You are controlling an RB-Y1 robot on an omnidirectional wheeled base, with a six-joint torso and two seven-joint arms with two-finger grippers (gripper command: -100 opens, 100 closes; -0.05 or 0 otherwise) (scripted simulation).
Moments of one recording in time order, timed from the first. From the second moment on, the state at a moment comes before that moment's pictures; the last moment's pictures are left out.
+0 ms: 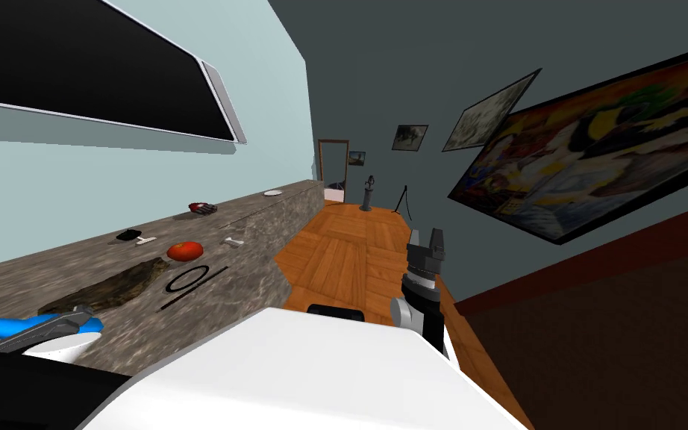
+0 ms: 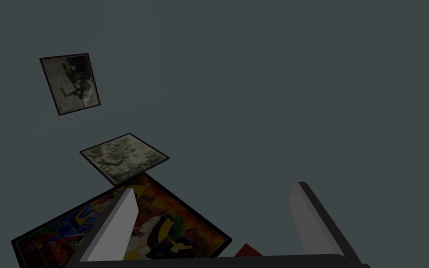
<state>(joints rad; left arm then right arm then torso) 0.31 0.70 0.79 -0.72 1.28 -0.23 0.94 0.48 0.05 0.03 -2.26 0.00 -0.60 0.09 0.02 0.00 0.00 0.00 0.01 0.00</state>
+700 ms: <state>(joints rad) 0.19 0.79 0.84 -0.61 1.26 -0.23 0.93 0.48 0.05 0.03 -2.26 0.00 -0.60 0.09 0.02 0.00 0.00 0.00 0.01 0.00</state>
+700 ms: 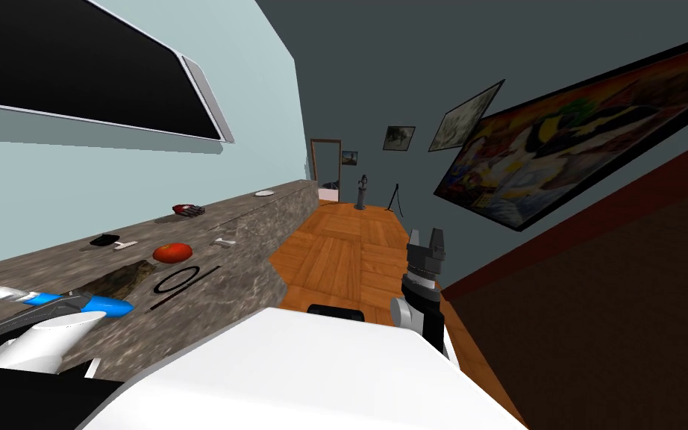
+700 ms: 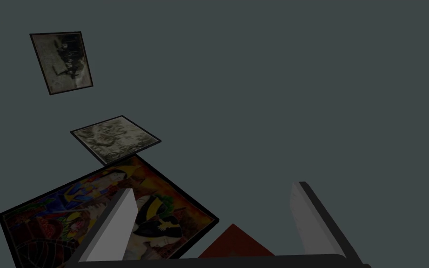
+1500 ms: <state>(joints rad) 0.15 0.86 0.86 -0.49 1.26 -0.24 0.92 0.48 0.05 0.03 -2.26 0.00 -0.60 0.09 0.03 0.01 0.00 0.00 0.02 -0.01</state>
